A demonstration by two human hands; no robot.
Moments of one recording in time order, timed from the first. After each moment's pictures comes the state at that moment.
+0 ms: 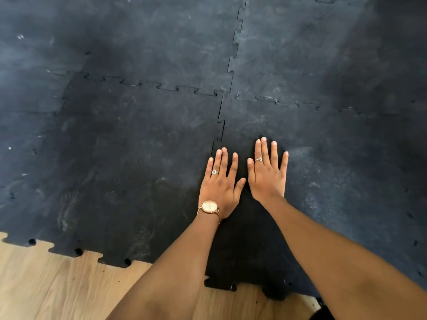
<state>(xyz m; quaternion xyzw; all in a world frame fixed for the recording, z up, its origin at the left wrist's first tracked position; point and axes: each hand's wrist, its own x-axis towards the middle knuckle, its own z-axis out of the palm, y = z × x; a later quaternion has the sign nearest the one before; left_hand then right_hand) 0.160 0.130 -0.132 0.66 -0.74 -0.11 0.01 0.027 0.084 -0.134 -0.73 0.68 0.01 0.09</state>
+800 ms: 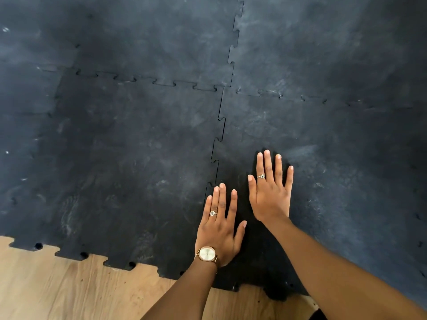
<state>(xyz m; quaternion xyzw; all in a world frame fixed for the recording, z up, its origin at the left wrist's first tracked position) 0.156 0.217 -0.138 0.66 -0.74 -0.12 0.00 0.023 0.120 -0.137 -0.73 0.68 0.02 0.09</state>
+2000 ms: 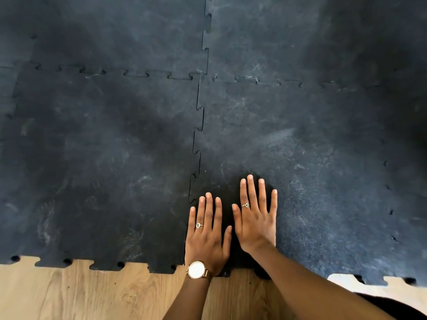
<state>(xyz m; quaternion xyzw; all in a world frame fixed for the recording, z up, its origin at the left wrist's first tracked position) 0.151 0.260 -0.135 0.67 -0.73 -0.13 0.01 0.022 0.213 -0.127 -0.72 0.69 0.06 0.11</state>
